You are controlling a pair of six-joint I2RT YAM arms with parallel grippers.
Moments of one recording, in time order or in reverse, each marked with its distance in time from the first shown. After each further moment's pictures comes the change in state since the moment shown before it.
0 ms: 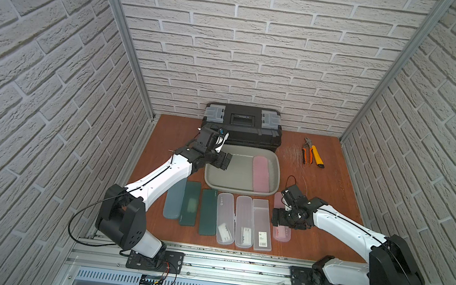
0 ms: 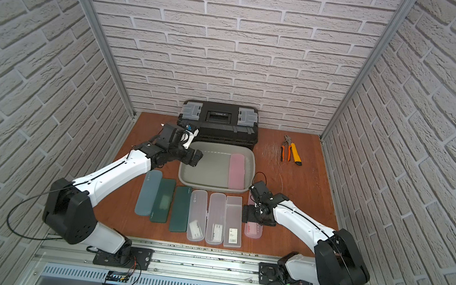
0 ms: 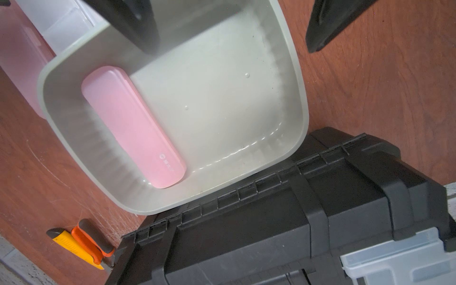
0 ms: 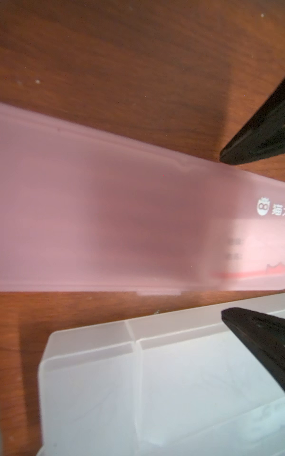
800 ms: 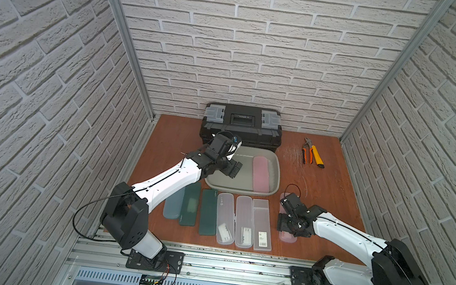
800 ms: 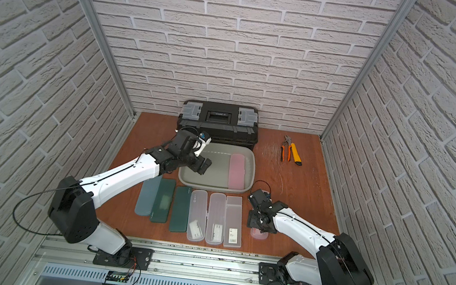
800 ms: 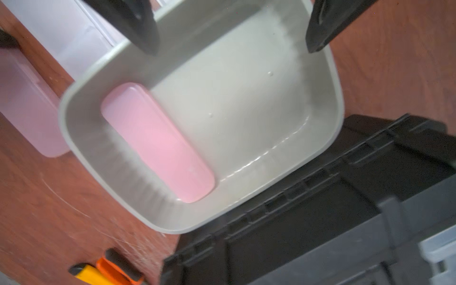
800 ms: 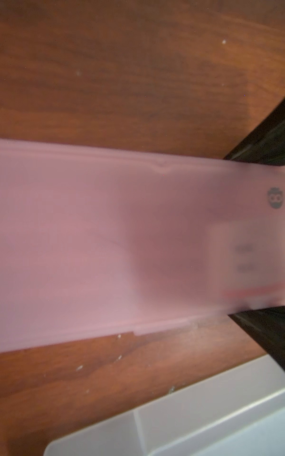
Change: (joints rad) left arm -0.176 0.021 0.013 -0.016 -0.089 0.052; right arm 0.046 -0.075 -0.116 0.021 0.169 0.183
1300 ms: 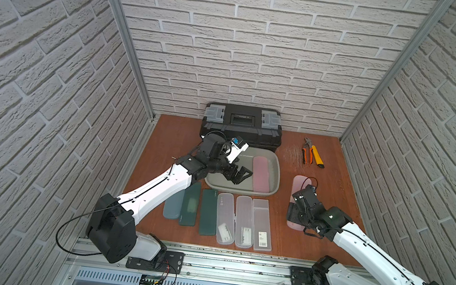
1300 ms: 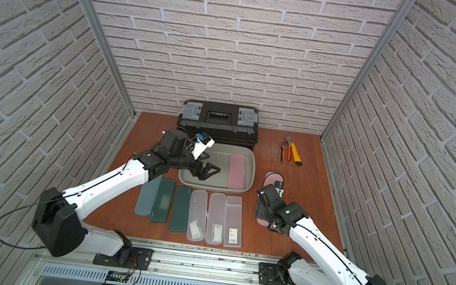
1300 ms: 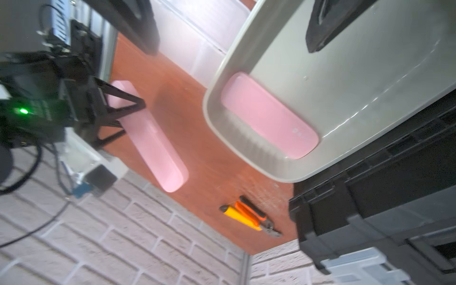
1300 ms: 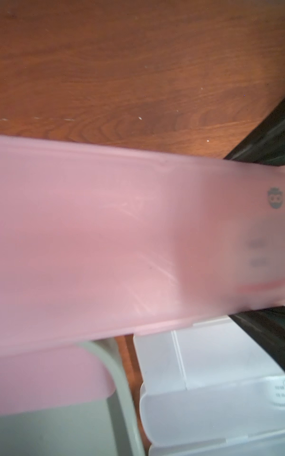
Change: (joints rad) left arm 0.085 -0.127 -0.091 0.172 0.600 -0.042; right arm -0.001 -0.245 0.216 -0.211 0.162 -0.024
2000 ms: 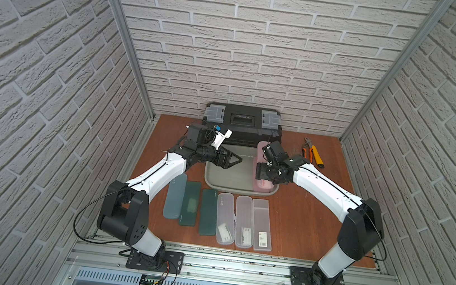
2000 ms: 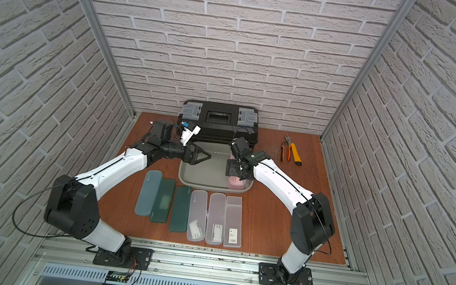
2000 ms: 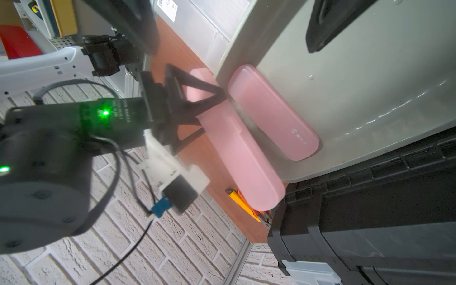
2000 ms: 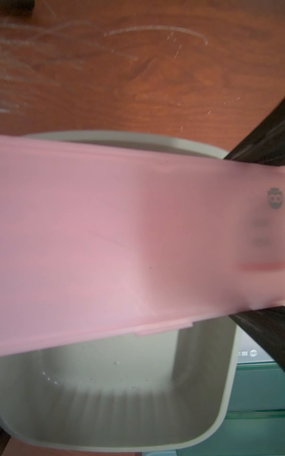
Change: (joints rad) left arm 0.230 0.132 0.026 0.071 0.286 -0.144; right arm 0.001 0.776 0.682 0.106 -0.197 -0.159
